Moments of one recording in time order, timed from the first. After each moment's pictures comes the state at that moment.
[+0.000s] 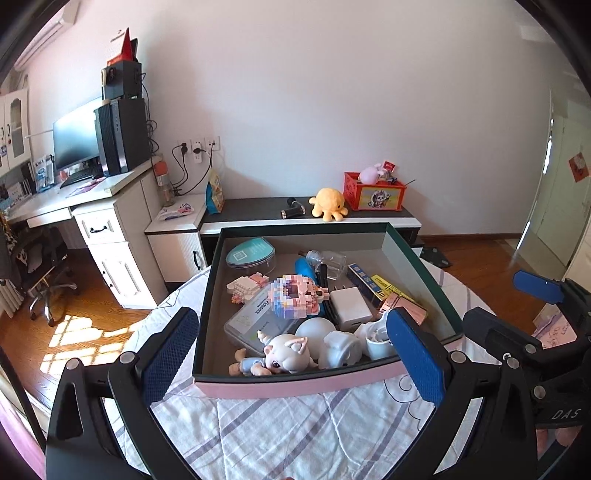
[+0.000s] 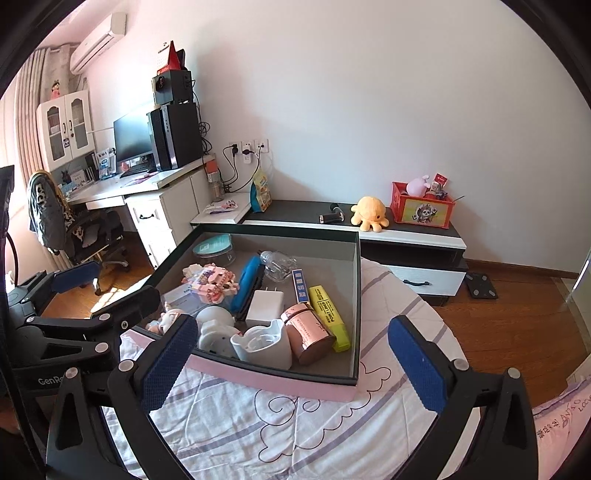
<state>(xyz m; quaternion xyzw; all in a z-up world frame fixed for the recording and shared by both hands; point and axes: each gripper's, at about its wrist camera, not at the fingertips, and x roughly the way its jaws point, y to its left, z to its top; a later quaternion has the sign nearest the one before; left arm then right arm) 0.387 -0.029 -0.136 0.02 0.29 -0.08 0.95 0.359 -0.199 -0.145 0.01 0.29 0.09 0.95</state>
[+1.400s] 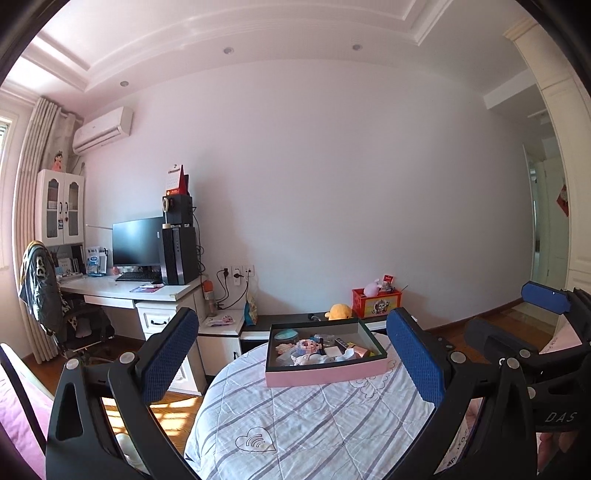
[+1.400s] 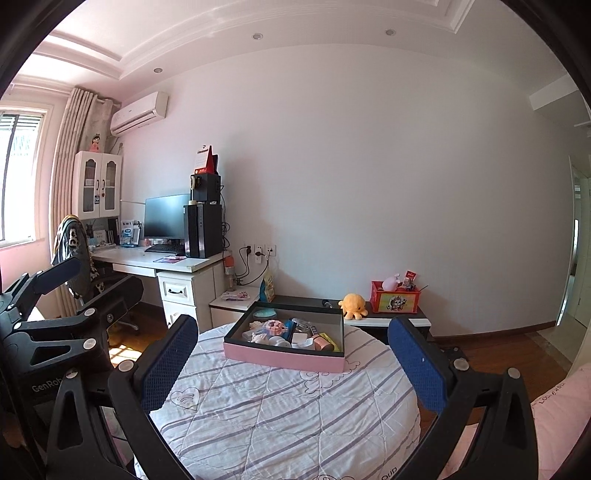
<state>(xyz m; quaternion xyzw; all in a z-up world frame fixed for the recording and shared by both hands) 0.039 0.002 -0.026 0.03 0.03 -0.04 1.00 0.032 -0.160 -0.034 -0.01 0.08 0.06 0.99</state>
